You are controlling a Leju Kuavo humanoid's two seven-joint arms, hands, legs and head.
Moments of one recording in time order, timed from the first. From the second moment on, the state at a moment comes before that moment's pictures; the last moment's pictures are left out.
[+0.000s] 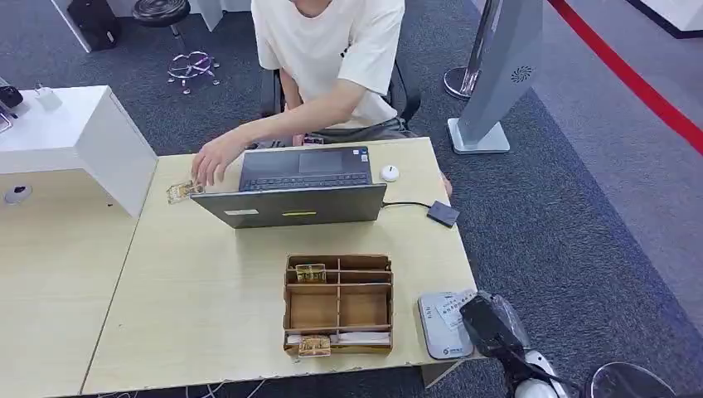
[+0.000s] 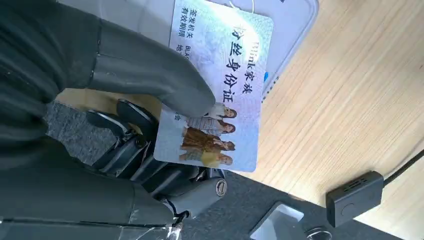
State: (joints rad) left arm -0.13 -0.19 1.25 -0.17 -1.39 0.13 0.32; right arm 0.12 -0.03 -0.09 -1.33 0.58 -0.13 -0.20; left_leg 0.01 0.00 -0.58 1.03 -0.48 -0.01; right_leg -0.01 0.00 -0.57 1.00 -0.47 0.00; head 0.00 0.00
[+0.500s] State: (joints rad) left arm -0.13 -0.19 1.25 -0.17 -1.39 0.13 0.32; right arm 0.12 -0.03 -0.09 -1.33 0.58 -0.14 -0.20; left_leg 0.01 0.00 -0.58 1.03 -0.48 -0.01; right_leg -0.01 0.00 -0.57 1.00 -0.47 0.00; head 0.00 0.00
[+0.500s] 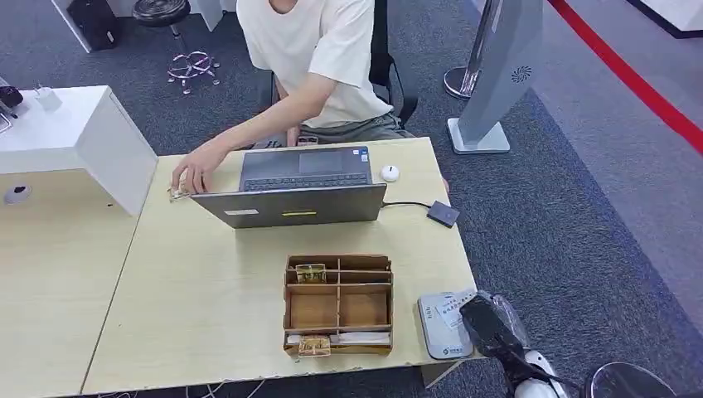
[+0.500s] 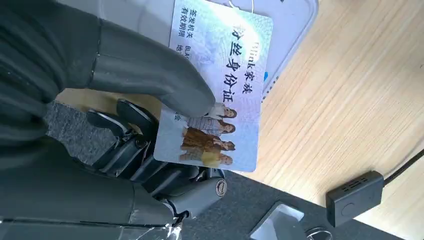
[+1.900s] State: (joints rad) left arm -0.13 -0.20 1.25 -0.17 -1.39 0.13 0.32; right arm 0.17 0.03 -0.10 -1.50 0.65 -0.37 -0.22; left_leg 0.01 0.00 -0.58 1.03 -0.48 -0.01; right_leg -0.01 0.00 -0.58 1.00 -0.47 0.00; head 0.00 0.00
